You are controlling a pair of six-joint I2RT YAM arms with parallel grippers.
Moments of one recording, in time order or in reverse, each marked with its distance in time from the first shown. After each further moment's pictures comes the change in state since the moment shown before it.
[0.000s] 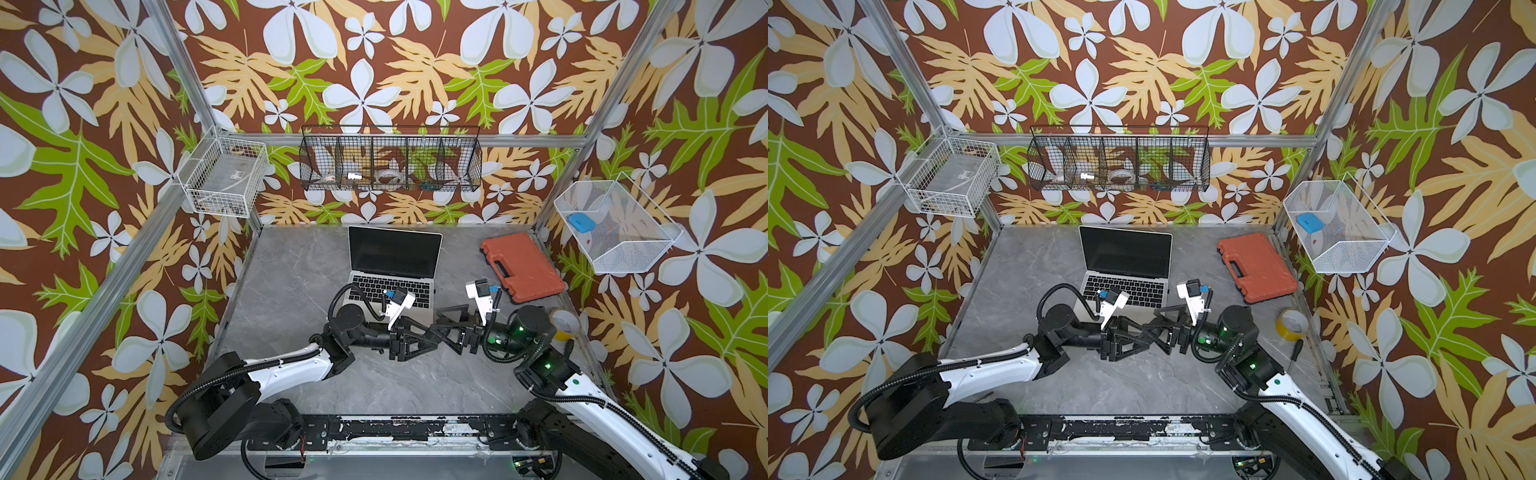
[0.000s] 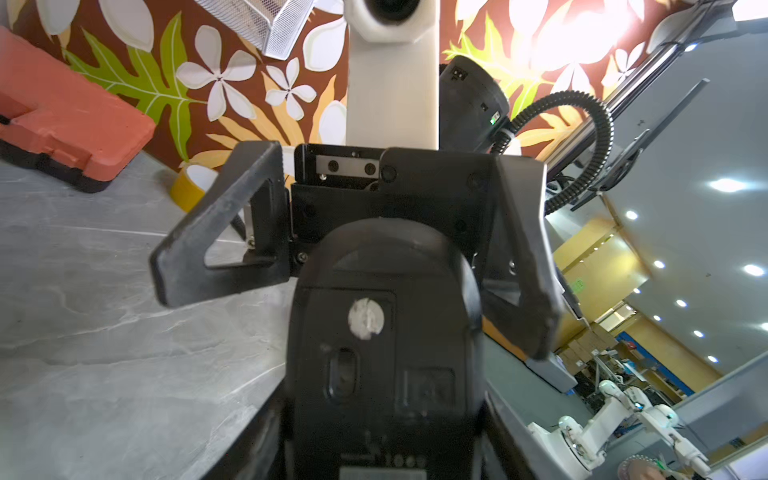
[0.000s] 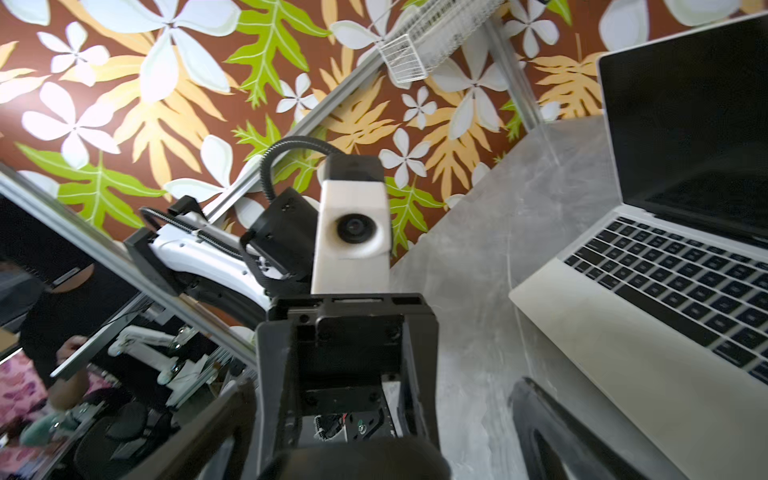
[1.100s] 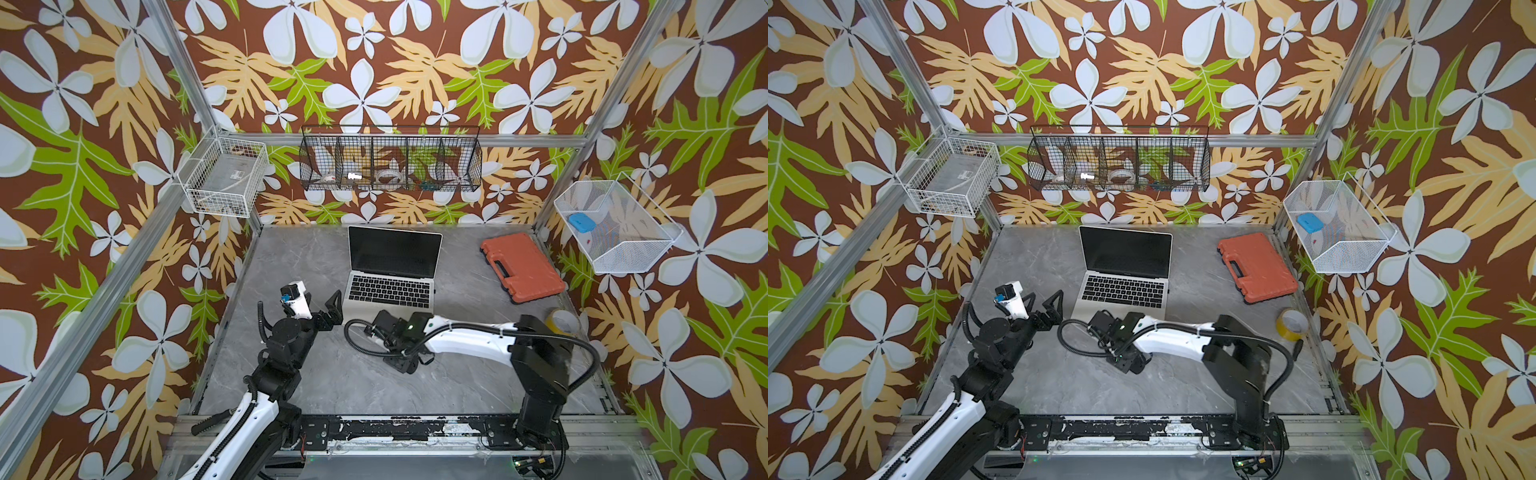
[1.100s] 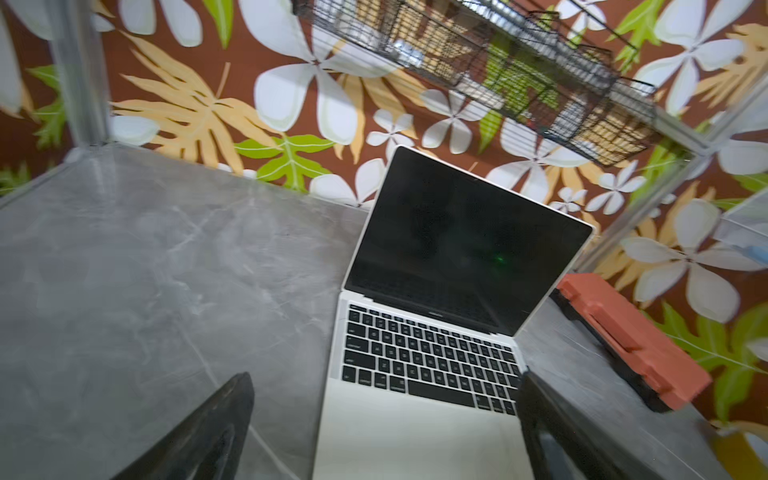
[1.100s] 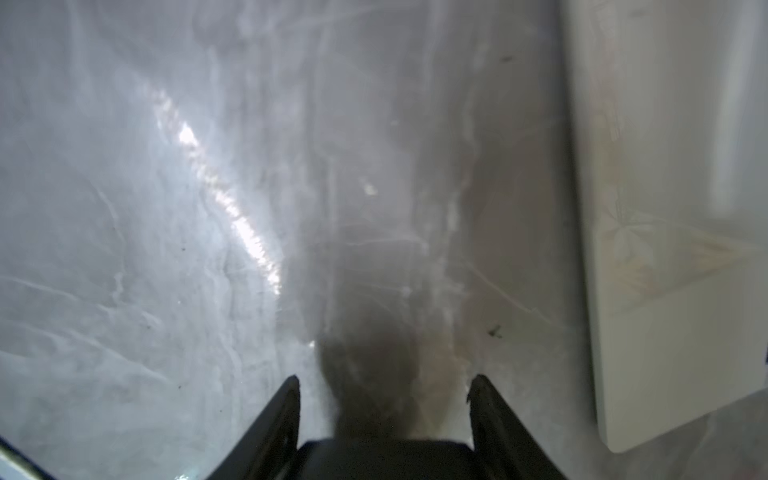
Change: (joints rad) left arm 0.491 -0.694 -0.281 -0.731 -1.050 0.452; right arm 0.546 1.138 0.766 -1.061 0.911 -0.719
